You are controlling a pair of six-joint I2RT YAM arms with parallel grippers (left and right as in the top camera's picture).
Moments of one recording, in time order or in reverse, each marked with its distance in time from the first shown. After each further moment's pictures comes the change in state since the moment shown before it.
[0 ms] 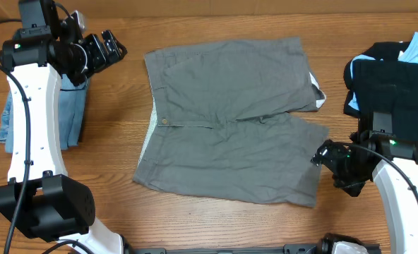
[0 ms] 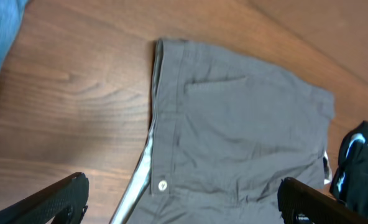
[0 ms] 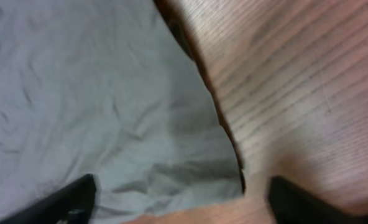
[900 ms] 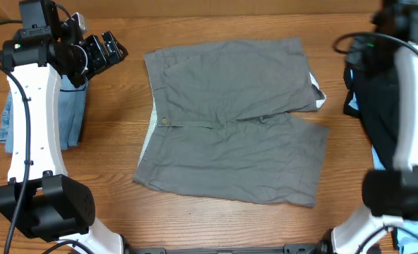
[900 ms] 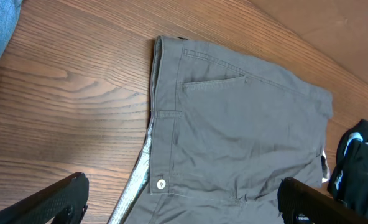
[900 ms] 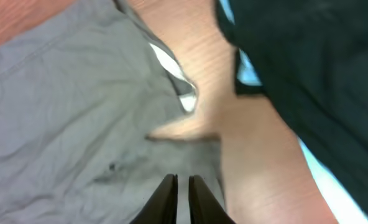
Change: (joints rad) left arm 0.000 0.000 0.000 -0.001 0.008 -0.001; right arm 0.048 0.625 1.295 -0.445 0.188 -0.181
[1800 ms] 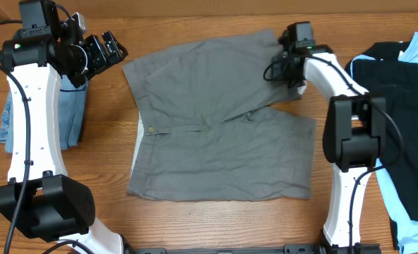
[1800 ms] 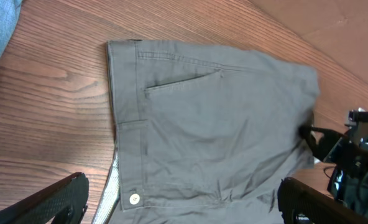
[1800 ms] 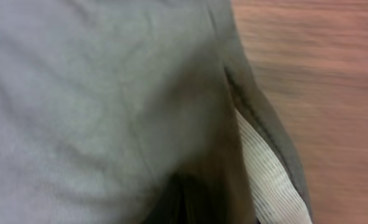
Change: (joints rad) left arm 0.000 0.000 0.000 0.000 0.000 0.000; right arm 0.218 0.481 -0.355 0.909 -0.035 -0.239
